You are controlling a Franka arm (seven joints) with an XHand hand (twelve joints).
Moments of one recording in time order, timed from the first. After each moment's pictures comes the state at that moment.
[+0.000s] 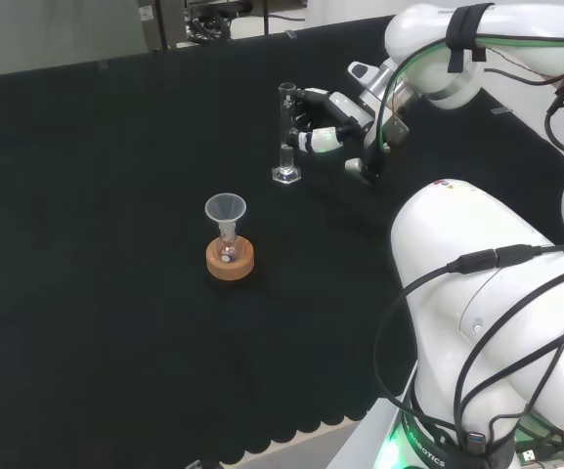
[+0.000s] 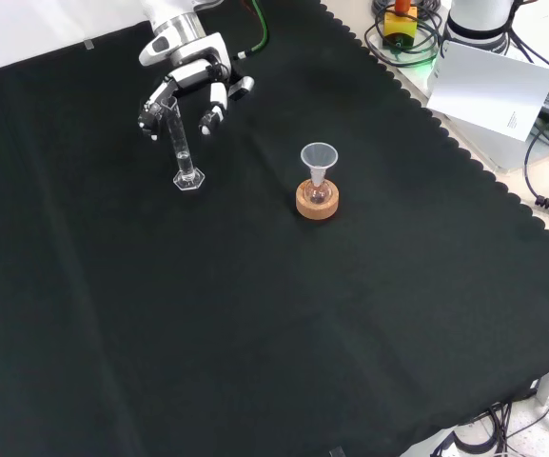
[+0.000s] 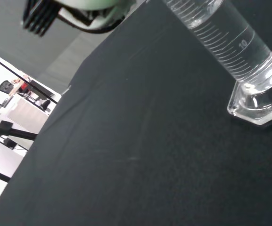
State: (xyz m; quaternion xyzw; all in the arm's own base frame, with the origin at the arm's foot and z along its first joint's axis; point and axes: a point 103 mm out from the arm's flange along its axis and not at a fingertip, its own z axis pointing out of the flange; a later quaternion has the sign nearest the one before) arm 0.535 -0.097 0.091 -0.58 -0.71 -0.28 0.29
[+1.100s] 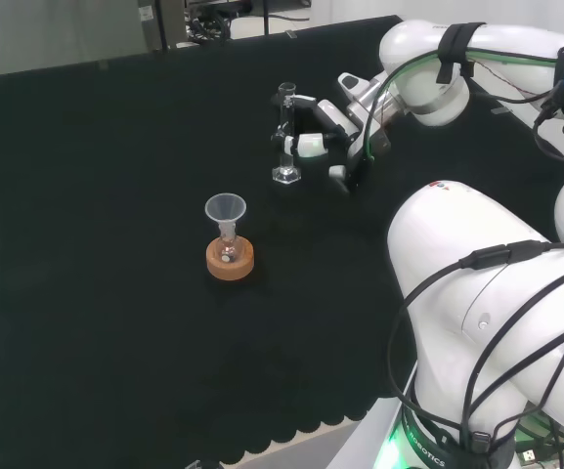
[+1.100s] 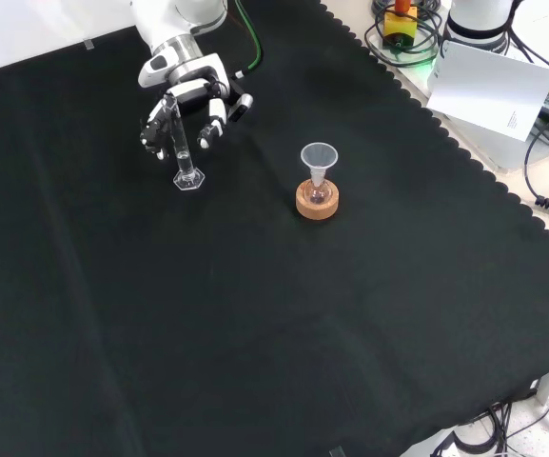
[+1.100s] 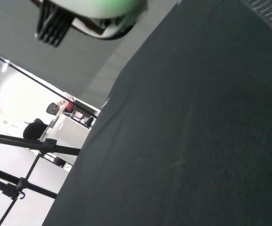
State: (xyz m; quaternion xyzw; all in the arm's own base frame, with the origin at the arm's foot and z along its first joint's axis) arm 0.549 -0.070 0.075 -0.54 -0.69 -0.34 0.33
